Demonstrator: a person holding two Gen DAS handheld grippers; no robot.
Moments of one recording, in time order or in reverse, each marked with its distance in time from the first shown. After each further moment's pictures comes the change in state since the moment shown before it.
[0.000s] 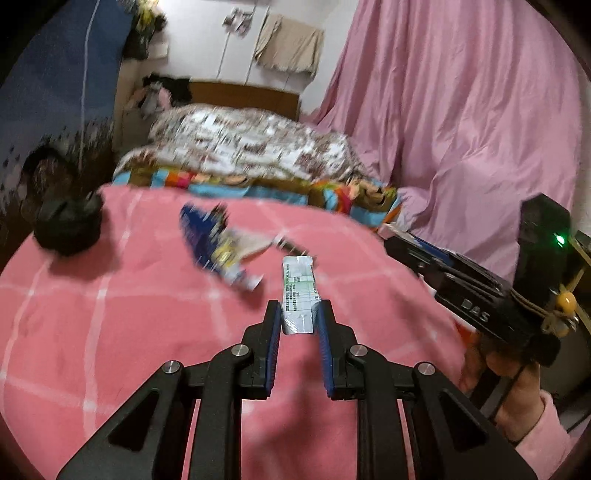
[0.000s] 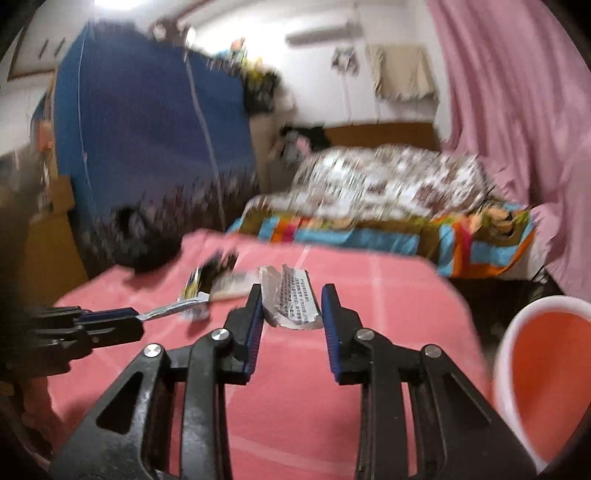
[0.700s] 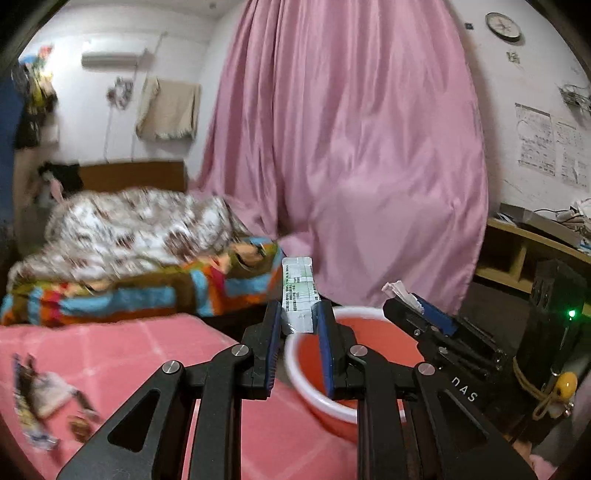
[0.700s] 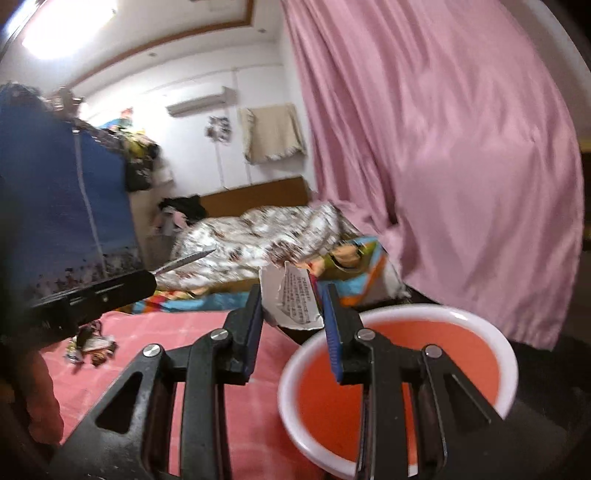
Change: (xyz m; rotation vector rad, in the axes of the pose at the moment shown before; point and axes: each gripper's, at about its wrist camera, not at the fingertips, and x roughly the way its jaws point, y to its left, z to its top) left arm 0.079 -0.182 0.061 0.273 -0.169 -0.335; right arm -0.134 -0.128 -0.013 0.181 -0.219 -0.476
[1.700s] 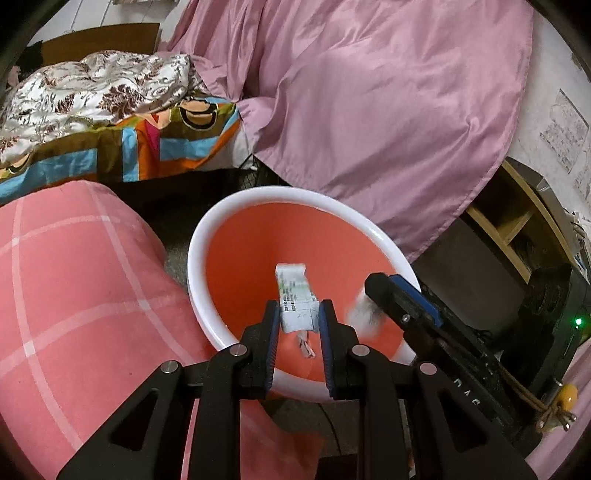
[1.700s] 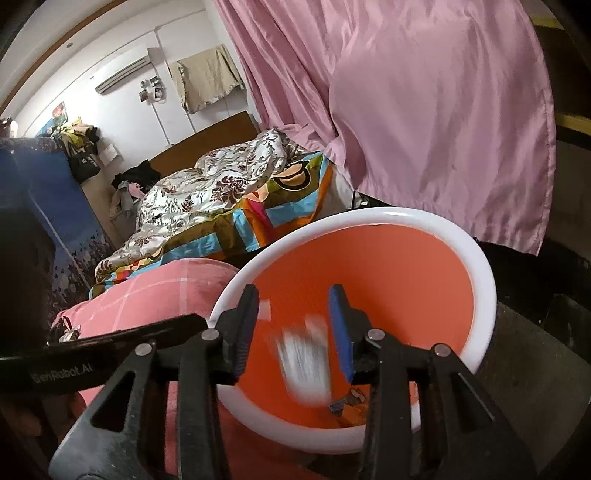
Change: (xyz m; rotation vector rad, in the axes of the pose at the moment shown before) left arm 0.132 -0.018 -0.041 -0.196 0.495 -0.187; right arm 0.032 -0.080 -0.031 0.223 0.278 -0.103
